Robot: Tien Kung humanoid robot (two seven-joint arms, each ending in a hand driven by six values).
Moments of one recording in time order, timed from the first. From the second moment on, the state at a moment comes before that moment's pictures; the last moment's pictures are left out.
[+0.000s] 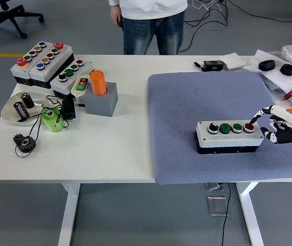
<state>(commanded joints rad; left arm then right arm) -0.05 0.07 -0.34 -0.21 0.07 0.27 0.01 0.60 -0.91 0.65 1.44 -1.41 0.07 -0.01</state>
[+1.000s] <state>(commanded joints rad) -0.06 0.07 -0.36 -0.22 0.09 0.27 0.01 0.64 -0.86 0.59 1.38 -1.41 0.08 -0.02</state>
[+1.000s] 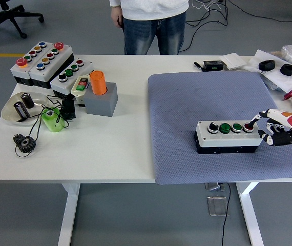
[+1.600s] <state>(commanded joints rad) -0.07 0.08 -0.37 -0.22 0.09 0.27 0.01 0.65 -0.86 0.67 1.48 -1.42 0.08 -0.02</state>
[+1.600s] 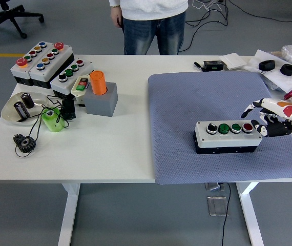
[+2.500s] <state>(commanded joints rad) -0.06 0.08 -0.33 -0.21 0.07 0.27 0.01 0.64 -0.79 0.59 1.41 -1.43 0.09 -0.03</state>
